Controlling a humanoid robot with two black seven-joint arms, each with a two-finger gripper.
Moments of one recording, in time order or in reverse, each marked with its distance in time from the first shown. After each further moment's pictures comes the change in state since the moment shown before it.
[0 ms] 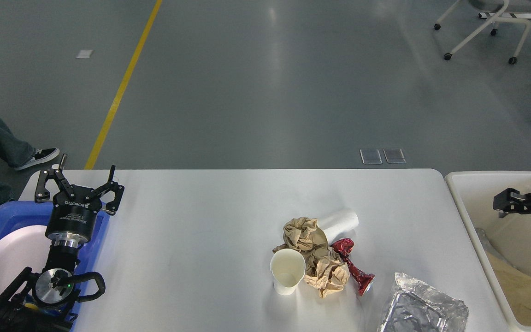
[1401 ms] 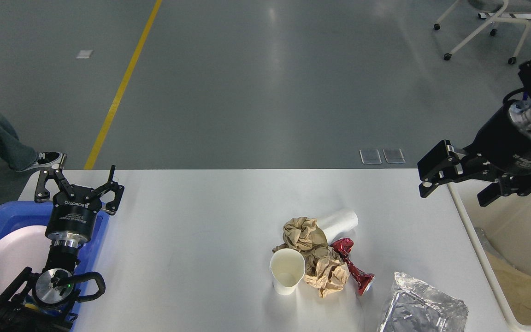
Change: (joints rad) left arm 0.000 0.000 0.000 0.000 0.000 0.000 0.000; right arm 0.714 0.175 -0.221 0.614 0.379 0.197 -0.005
